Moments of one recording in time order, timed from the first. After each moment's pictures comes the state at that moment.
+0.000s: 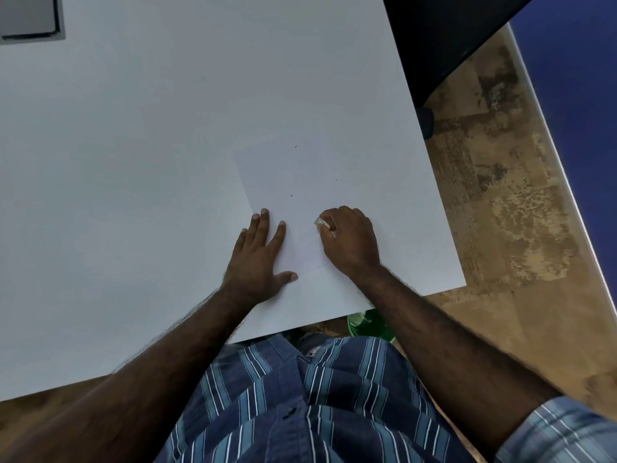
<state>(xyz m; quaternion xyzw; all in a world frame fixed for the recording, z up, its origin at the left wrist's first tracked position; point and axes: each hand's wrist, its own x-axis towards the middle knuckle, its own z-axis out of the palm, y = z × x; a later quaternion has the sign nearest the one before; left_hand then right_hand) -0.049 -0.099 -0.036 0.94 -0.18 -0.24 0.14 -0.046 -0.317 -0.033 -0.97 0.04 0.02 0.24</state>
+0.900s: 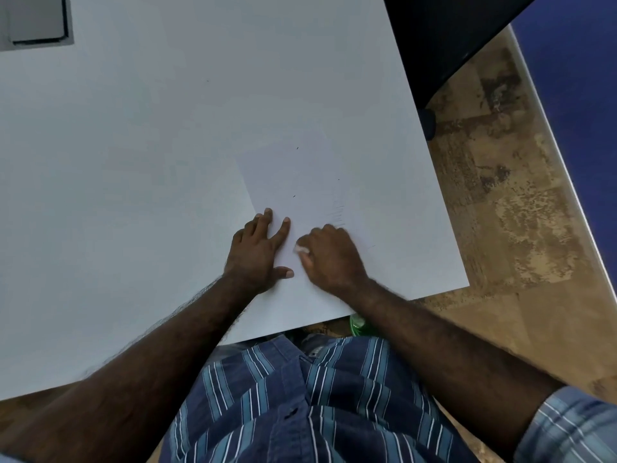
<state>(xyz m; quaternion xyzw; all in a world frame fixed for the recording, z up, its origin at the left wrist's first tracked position) -0.032 -0.096 -0.031 0.94 -0.19 -0.27 0.07 -0.070 -0.289 -0.038 -0.97 -0.13 0.03 0.20</state>
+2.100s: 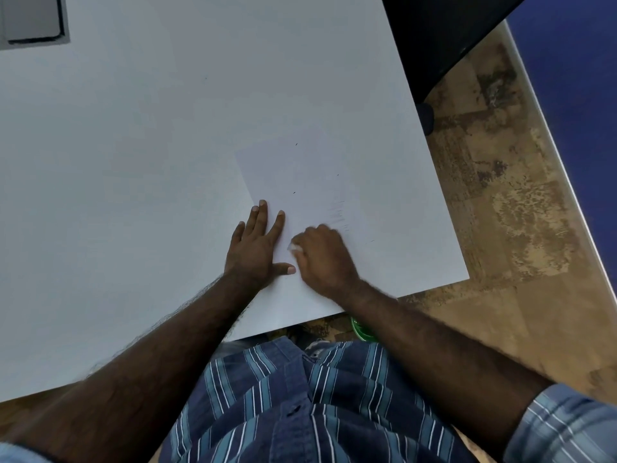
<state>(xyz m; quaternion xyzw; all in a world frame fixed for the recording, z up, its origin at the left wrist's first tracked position) -0.033 -0.091 -0.033 0.94 -0.16 -0.28 0.10 -0.078 -0.266 -0.032 -0.97 -0.08 0.05 0.23</state>
